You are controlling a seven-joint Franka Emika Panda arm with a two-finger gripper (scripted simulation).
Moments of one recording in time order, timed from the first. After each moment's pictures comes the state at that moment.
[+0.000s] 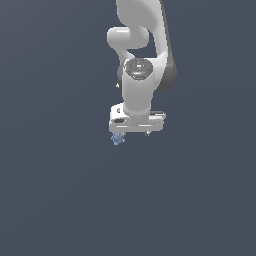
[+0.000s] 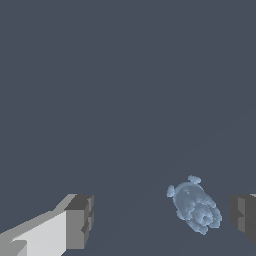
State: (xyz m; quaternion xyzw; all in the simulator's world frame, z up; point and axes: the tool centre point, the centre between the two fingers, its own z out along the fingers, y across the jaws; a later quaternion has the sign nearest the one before) arm -0.013 0.031 0.169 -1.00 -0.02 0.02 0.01
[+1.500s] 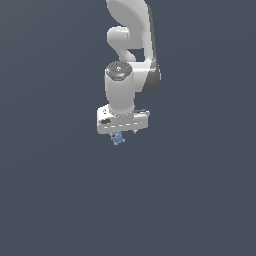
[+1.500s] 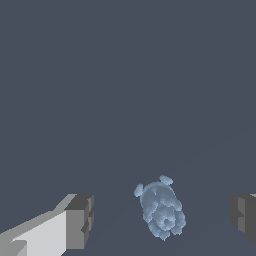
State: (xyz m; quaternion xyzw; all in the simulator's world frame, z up) arm -0.028 -0.019 0.151 -1.00 -0.08 0.00 0.01
